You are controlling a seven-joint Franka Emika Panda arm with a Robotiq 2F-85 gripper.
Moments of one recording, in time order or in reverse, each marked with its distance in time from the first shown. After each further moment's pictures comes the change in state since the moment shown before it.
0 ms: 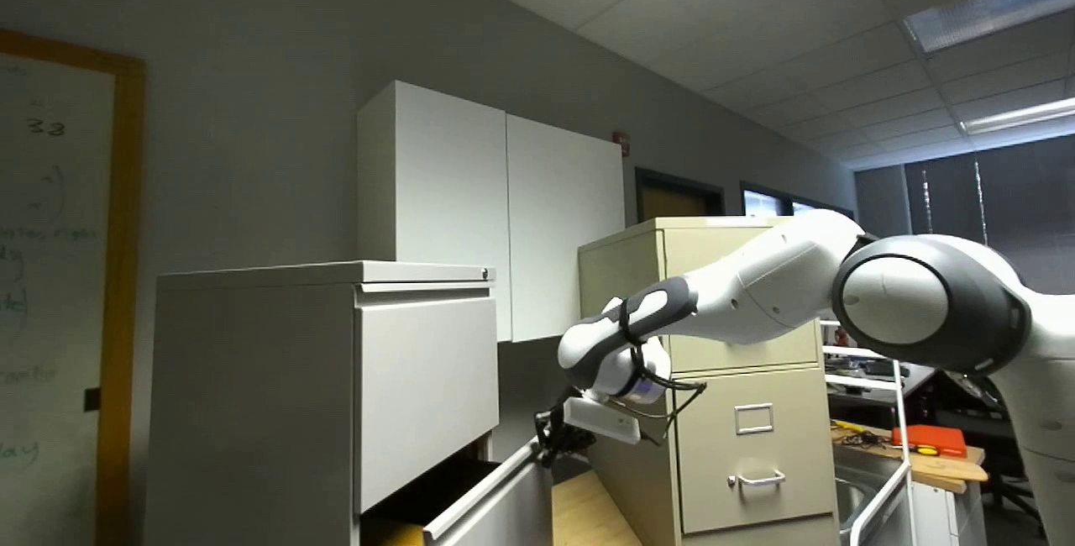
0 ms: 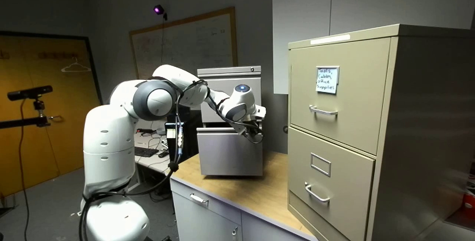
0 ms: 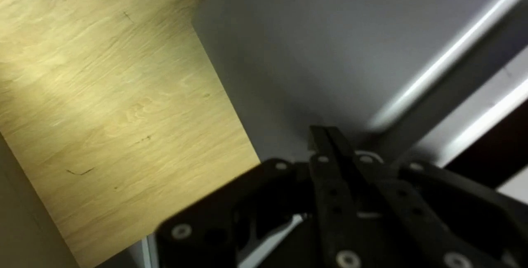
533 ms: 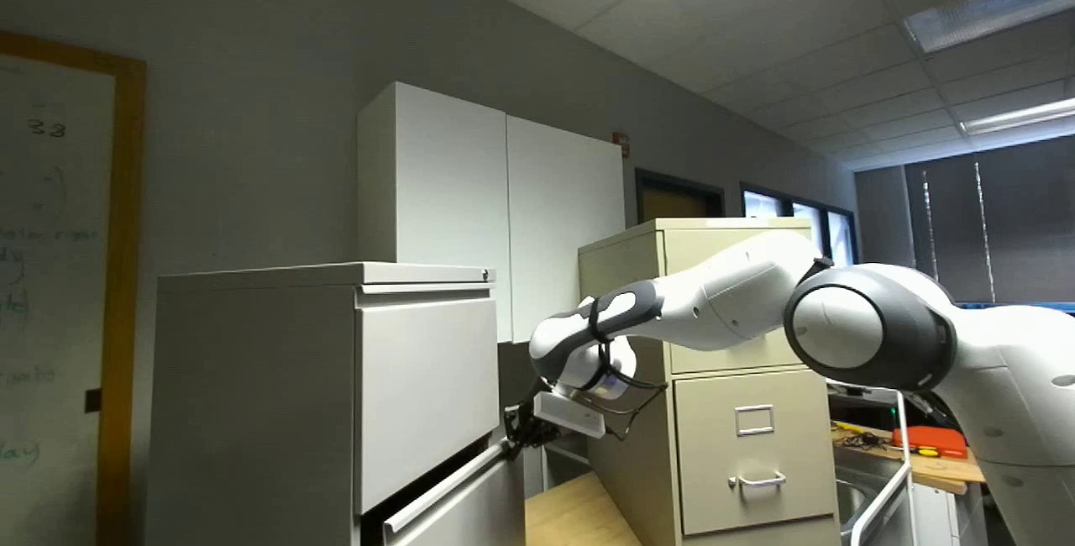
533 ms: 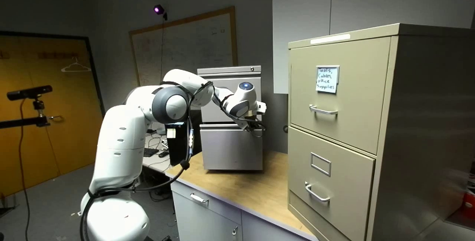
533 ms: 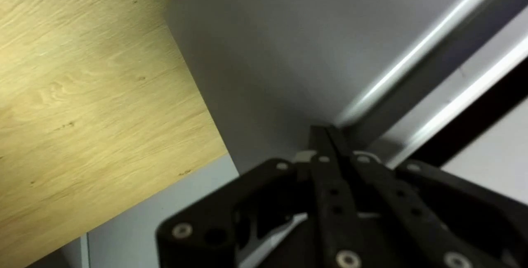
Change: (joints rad) arm 0.001 0.153 0.045 0.225 0.045 -0.057 -0.054
